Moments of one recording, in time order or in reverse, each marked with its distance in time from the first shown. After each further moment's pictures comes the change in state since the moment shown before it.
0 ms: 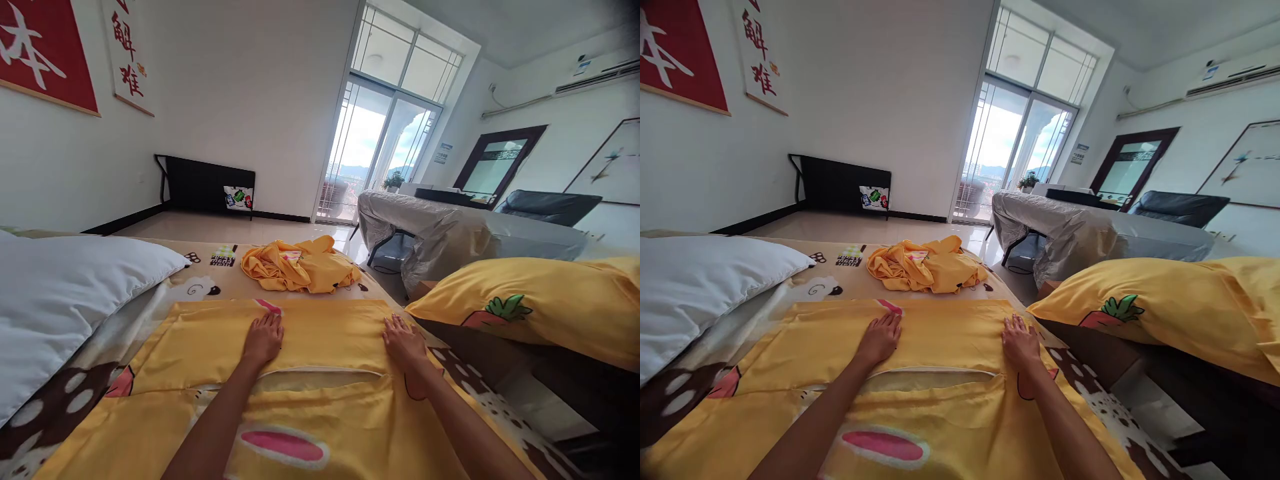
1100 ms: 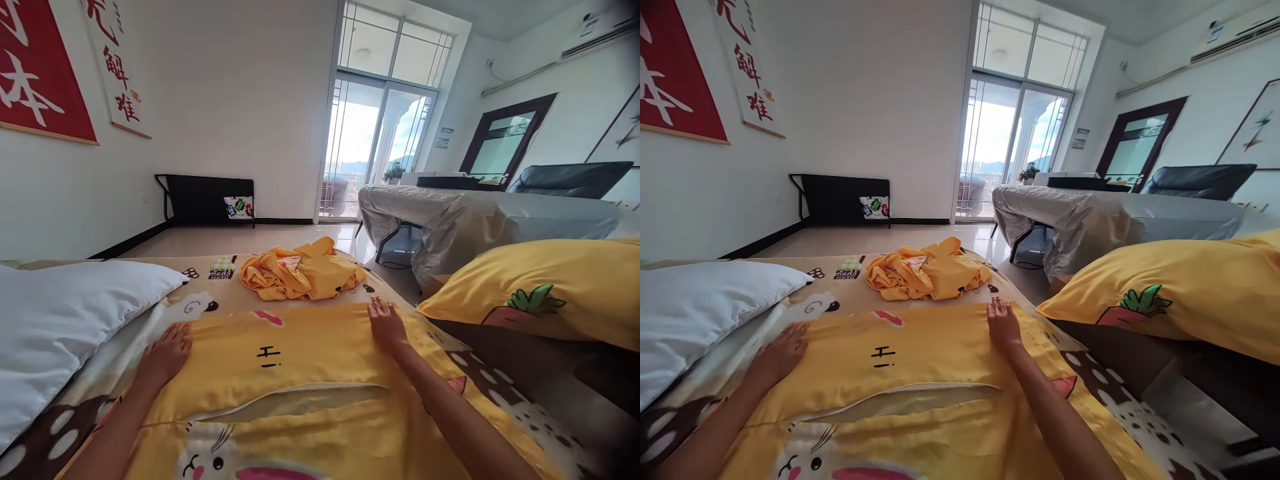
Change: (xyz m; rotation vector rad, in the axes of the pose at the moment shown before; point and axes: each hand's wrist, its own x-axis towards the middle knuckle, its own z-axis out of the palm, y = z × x) left_hand -0.034 -0.196 -0.055 0.298 0.036 -0.388; right_hand 0.046 -0.040 0.002 0.046 0.146 -0.106
